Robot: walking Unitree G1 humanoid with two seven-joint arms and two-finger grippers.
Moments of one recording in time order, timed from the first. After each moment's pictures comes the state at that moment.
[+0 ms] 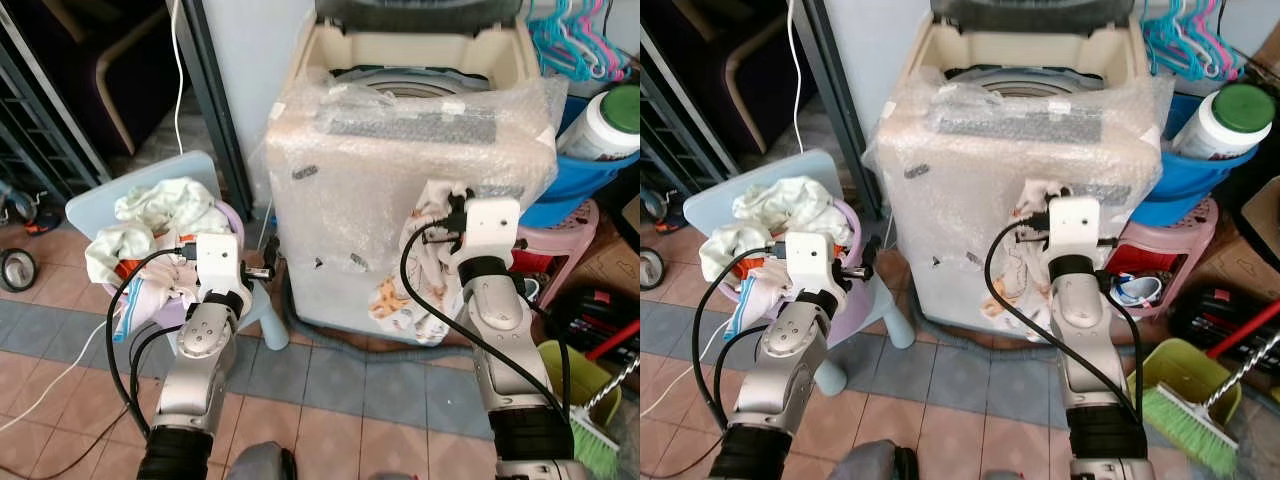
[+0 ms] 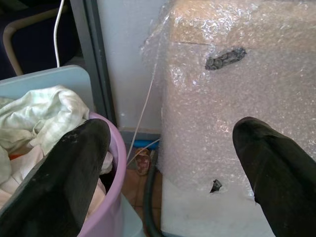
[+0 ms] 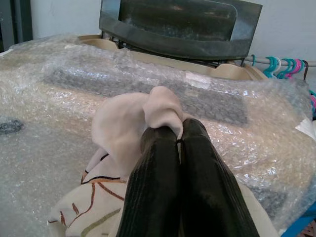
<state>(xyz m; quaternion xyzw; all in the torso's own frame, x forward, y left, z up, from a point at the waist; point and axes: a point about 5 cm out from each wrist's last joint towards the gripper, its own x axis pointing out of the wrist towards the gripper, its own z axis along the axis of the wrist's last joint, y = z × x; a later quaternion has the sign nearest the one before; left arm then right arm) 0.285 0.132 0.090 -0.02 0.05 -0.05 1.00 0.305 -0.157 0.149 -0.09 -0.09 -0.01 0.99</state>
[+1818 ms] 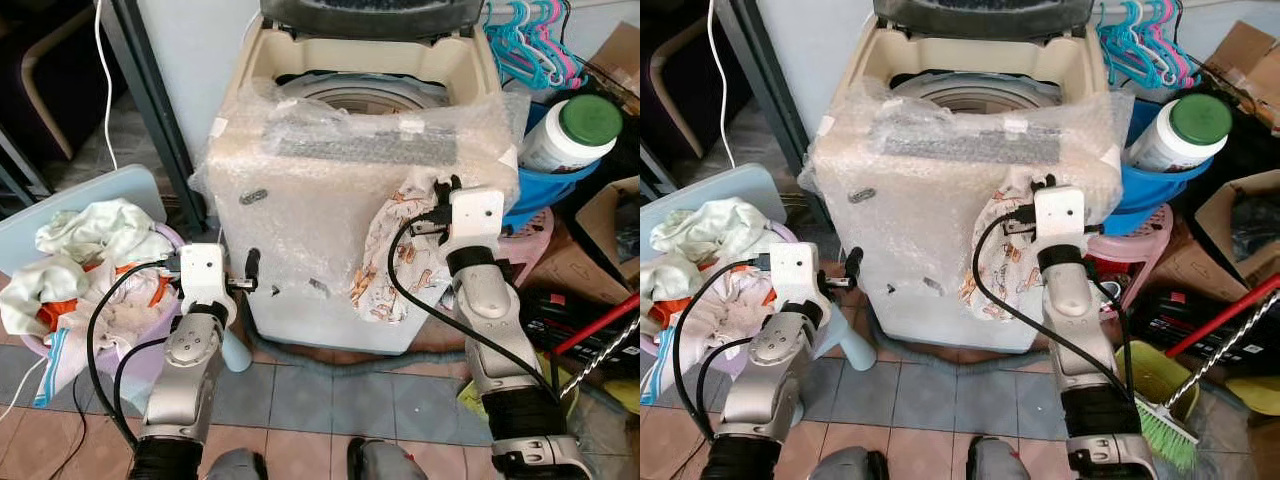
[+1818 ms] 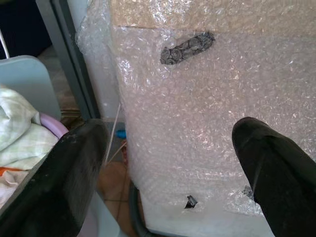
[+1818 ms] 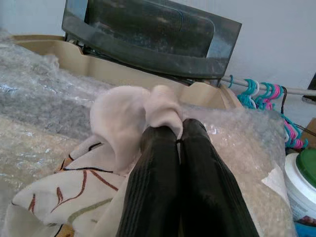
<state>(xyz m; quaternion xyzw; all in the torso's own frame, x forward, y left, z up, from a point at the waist) 0.281 0.144 0.089 0.00 0.08 0.00 1.00 0.333 -0.150 0.189 -0.15 -0.18 0.04 0.97</state>
